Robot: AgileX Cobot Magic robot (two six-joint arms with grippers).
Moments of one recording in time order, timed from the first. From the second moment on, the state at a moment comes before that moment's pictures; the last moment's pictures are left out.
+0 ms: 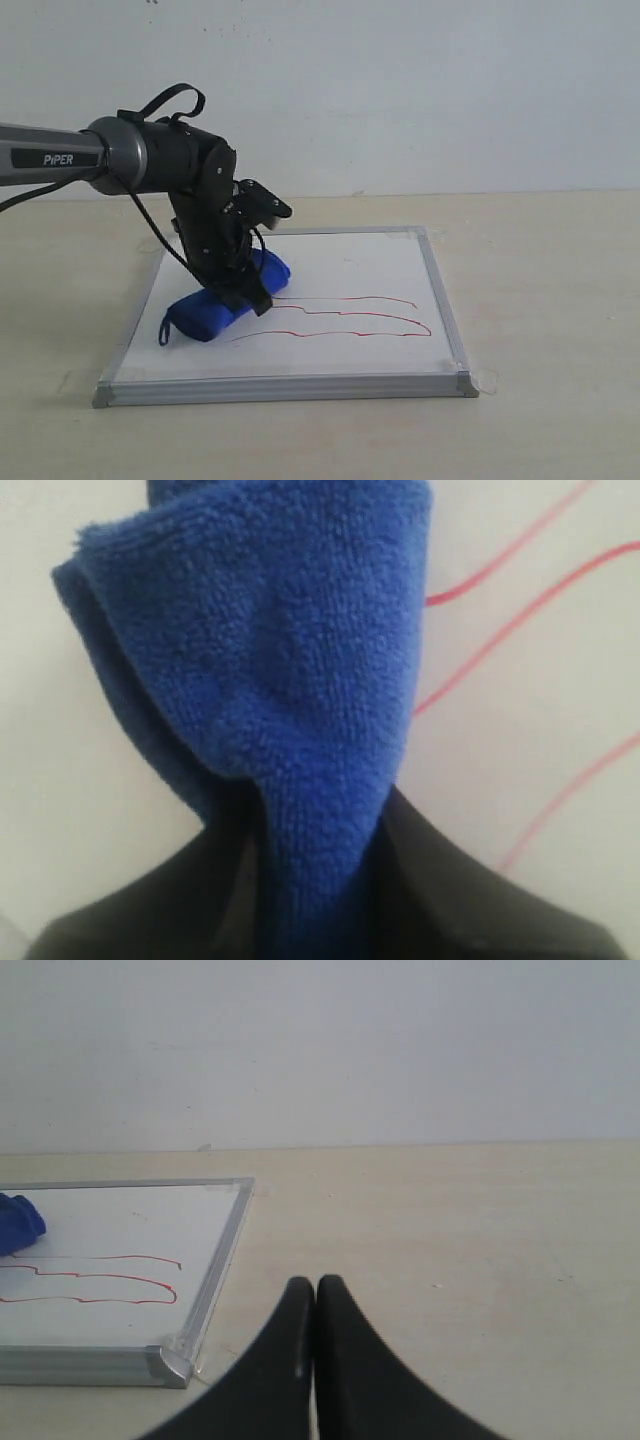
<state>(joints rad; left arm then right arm) -0.31 2.29 -1.74 0.10 0.90 0.34 0.09 0.00 0.00 0.04 0.20 0.03</state>
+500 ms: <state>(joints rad) -0.14 2.29 -1.71 0.07 0.76 0.18 0.09 0.00 0.00 0.04 0.20 0.03</state>
